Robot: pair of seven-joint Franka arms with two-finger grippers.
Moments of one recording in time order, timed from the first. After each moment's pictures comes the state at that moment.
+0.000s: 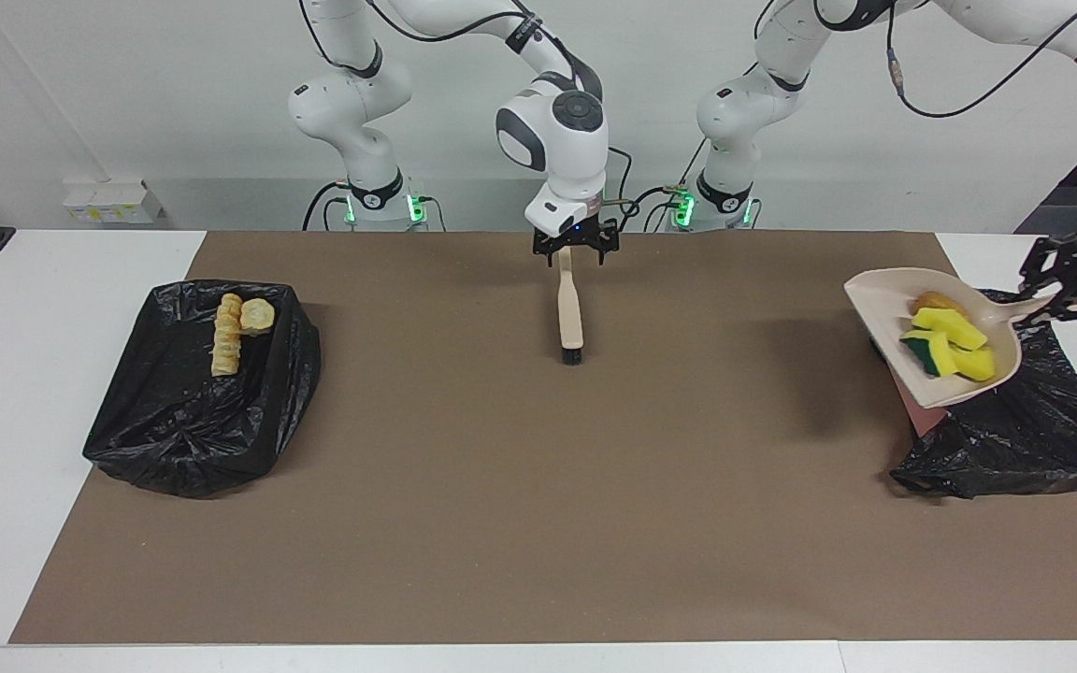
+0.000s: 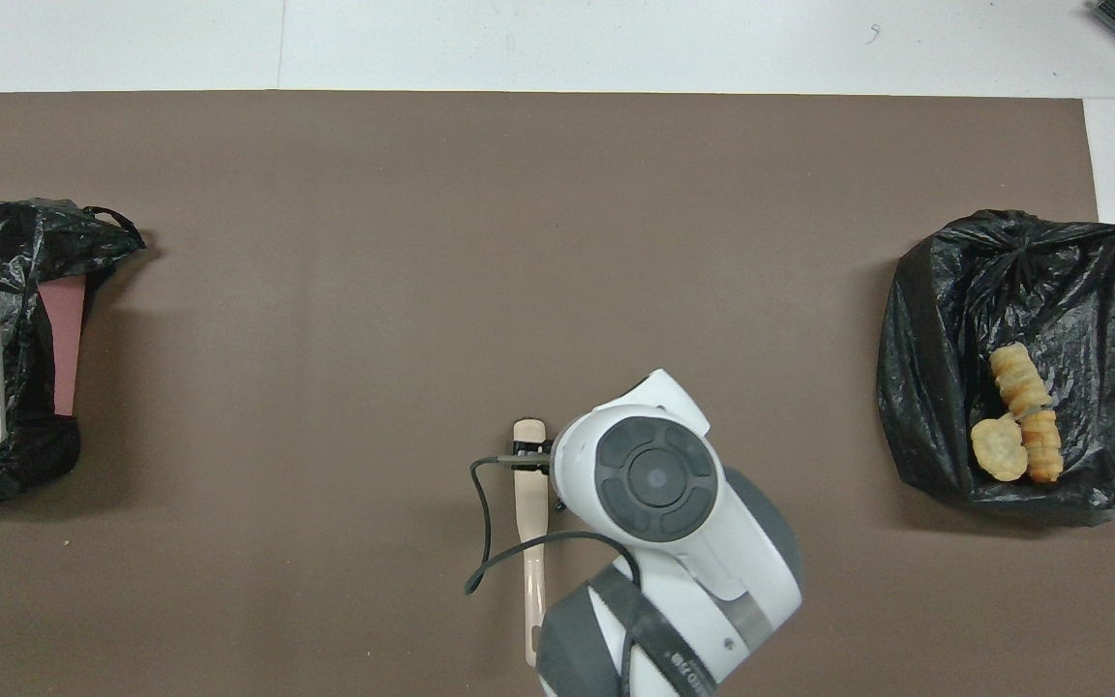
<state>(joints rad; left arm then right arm) 0.54 0.27 0.01 -1.43 -0.01 1.74 2.03 0.44 0.06 0.21 -2.01 0.03 2.16 0.75</state>
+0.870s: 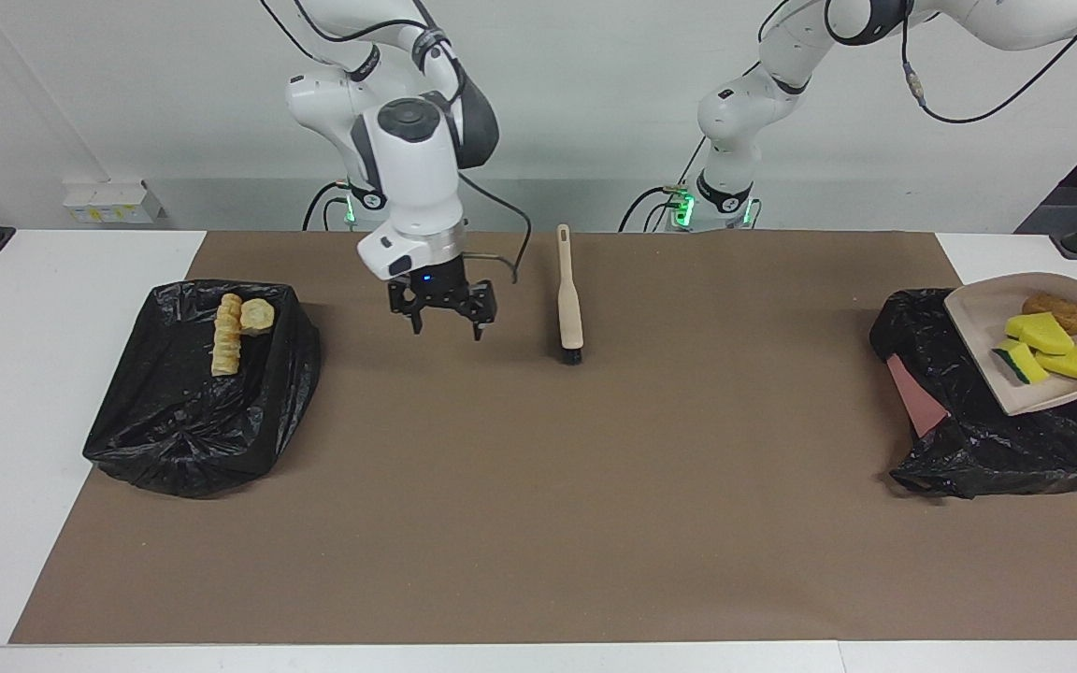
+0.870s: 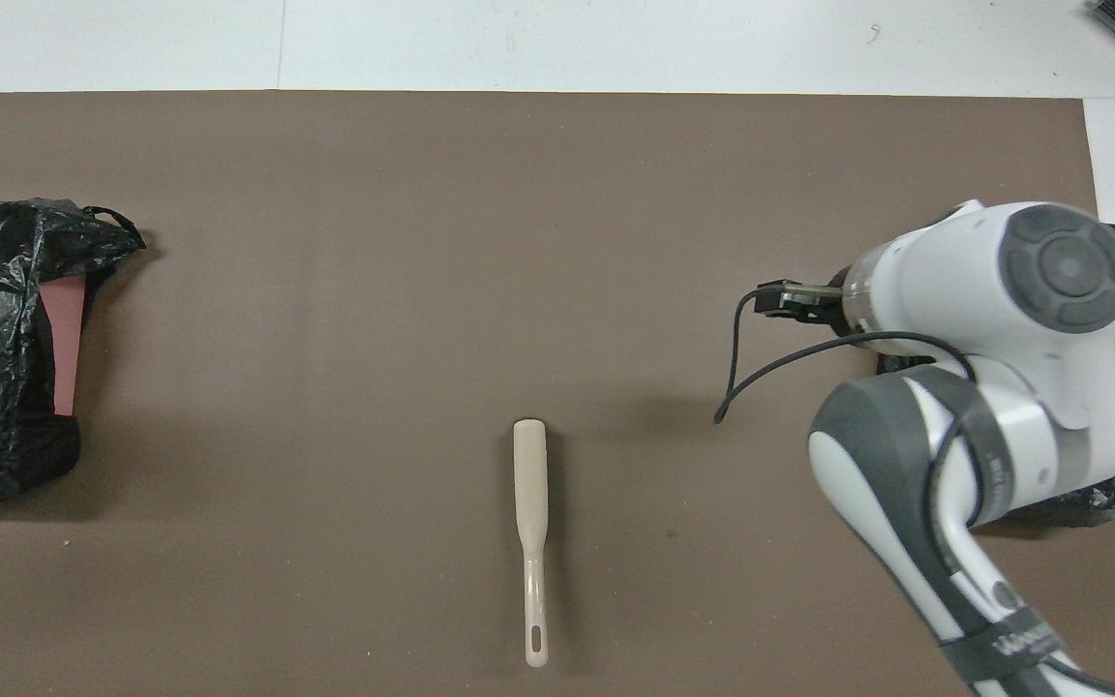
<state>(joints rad) 0.41 0.29 -0.02 -1.51 0.64 1.98 1.90 0.16 0.05 0.03 -1.90 -0.06 2.08 0.39</state>
